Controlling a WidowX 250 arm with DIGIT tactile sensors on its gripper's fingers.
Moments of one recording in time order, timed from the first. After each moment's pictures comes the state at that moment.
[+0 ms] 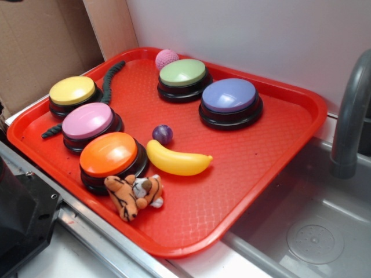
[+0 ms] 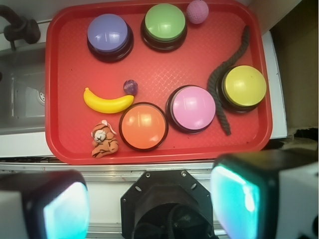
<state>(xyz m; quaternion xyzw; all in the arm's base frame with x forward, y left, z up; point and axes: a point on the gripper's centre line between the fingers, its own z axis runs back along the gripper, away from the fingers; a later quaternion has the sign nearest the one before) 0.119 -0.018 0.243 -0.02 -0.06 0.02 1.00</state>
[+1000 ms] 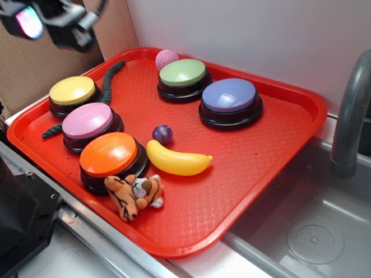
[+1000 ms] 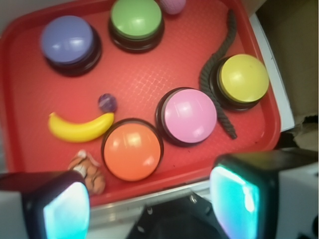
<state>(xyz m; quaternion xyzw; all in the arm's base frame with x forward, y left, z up) 0.162 -0.017 0.169 0.03 -0.05 0.12 0.99</state>
